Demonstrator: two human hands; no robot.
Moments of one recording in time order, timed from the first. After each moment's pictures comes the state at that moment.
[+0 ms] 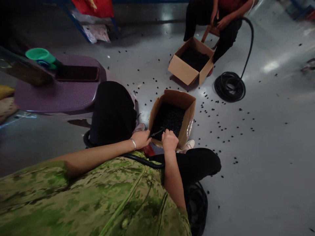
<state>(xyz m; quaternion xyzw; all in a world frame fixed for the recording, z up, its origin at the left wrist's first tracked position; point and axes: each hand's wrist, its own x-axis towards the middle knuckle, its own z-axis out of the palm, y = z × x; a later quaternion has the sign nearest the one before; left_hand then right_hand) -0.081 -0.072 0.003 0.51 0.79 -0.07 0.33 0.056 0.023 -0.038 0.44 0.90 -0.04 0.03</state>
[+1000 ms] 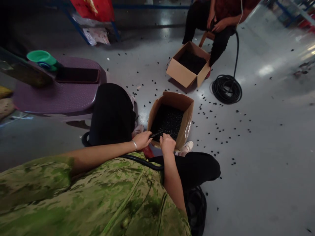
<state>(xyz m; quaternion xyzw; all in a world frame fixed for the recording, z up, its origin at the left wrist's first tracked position) -0.080 -0.075 -0.033 0.52 0.79 0.03 0.33 0.063 0.016 -0.050 0.43 0.90 -0.10 0.07</state>
